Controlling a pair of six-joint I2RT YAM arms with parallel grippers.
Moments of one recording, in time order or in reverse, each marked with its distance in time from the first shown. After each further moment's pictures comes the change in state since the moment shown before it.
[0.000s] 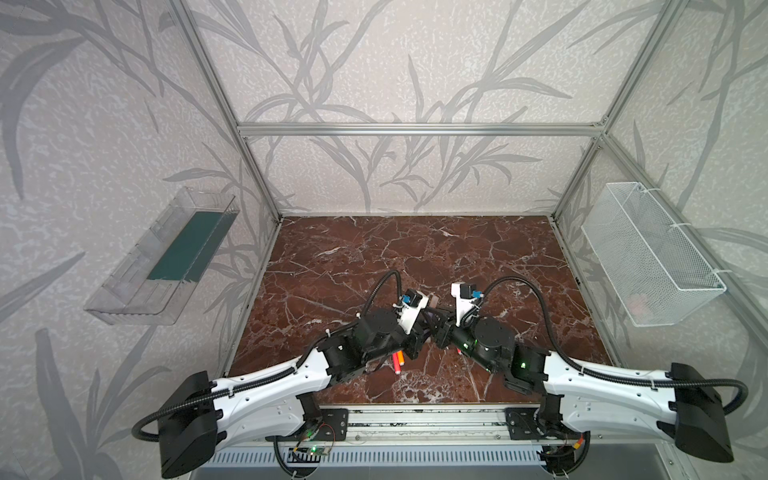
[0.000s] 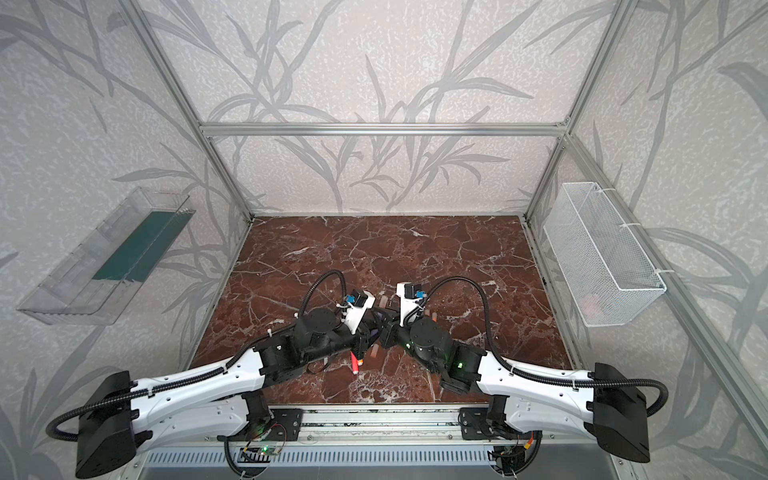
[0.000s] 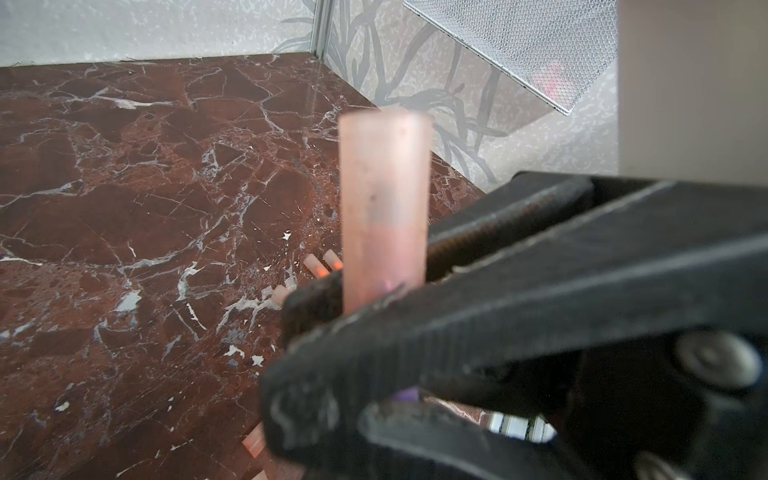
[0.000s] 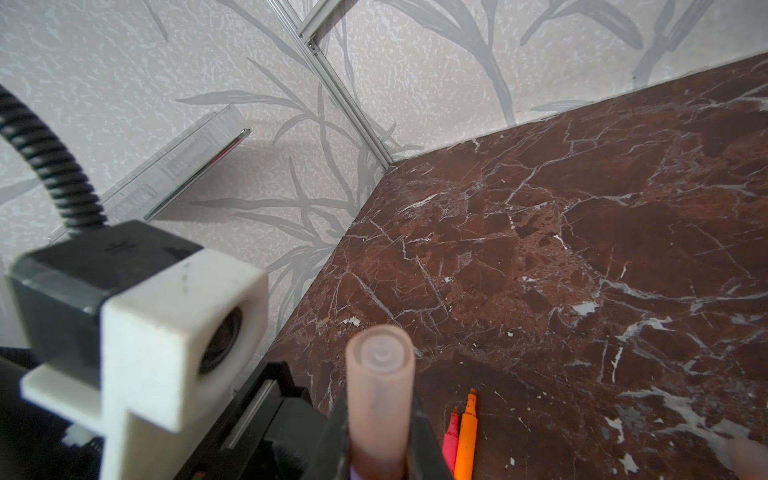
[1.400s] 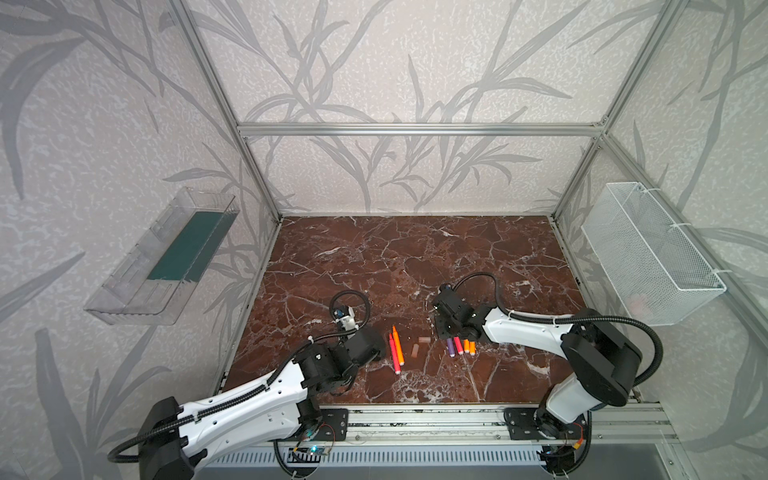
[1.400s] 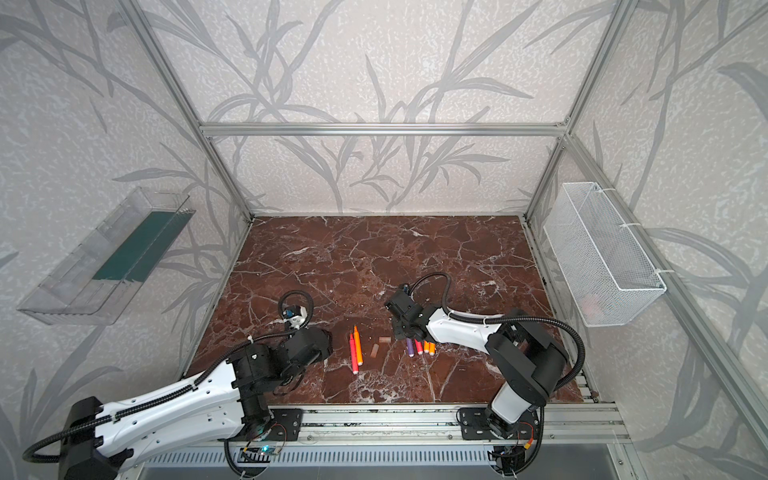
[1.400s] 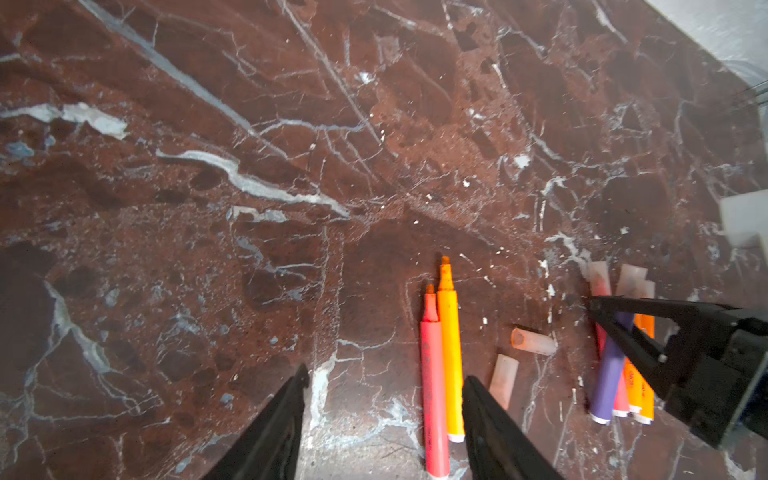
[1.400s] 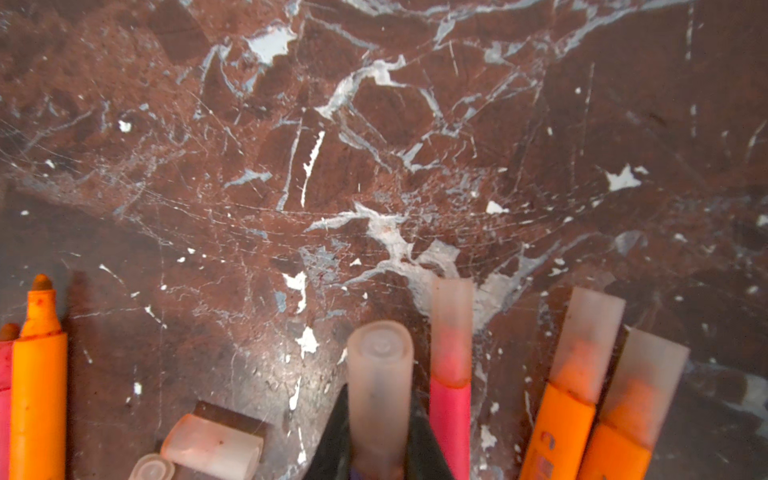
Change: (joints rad) left arm 0.011 -0.195 -0.055 -0.813 -0.550 -0.858; right arm -0.282 0.576 0.294 -0.668 -0.134 -0.117
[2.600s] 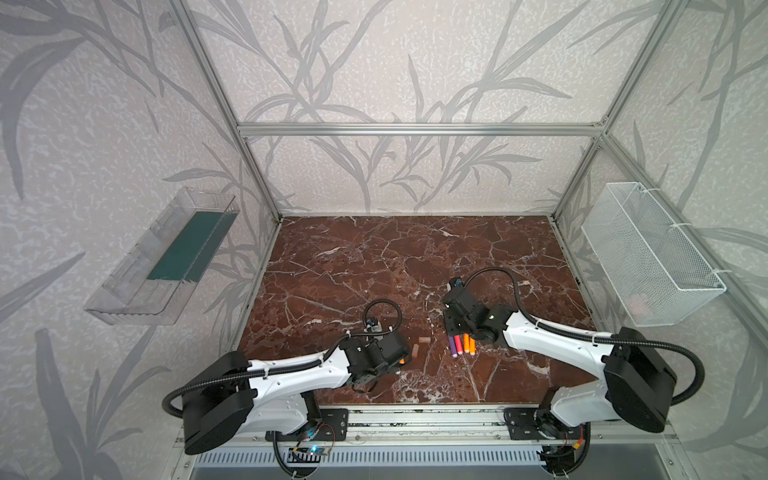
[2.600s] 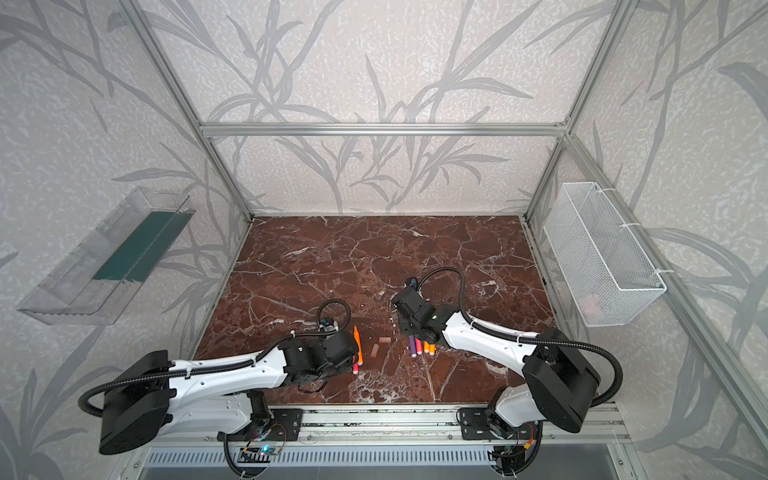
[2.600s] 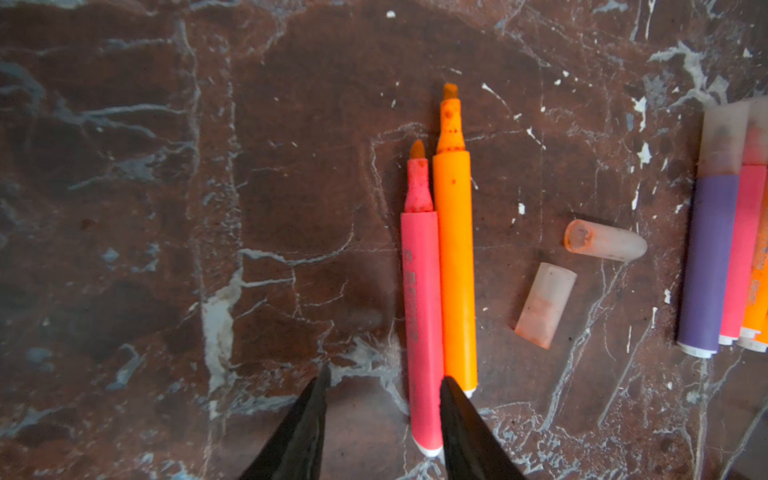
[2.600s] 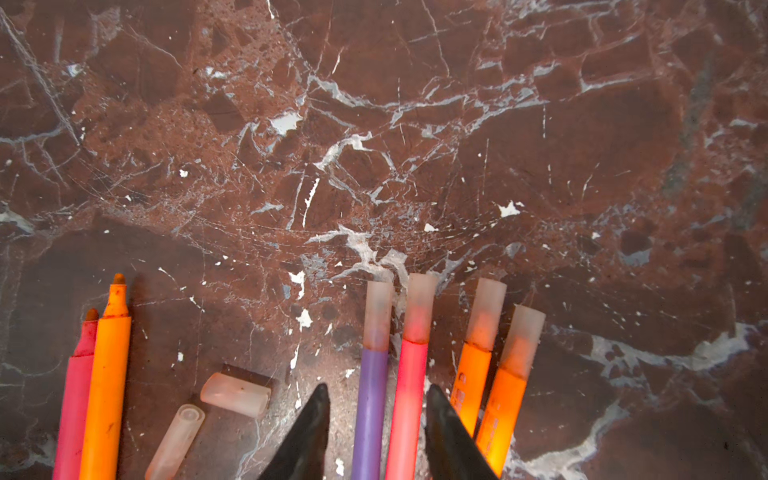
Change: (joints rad) left arm -0.078 0.395 0.053 0.171 0.231 -0.032; right arm -0.004 -0.207 -0.039 -0.074 0.064 -0.014
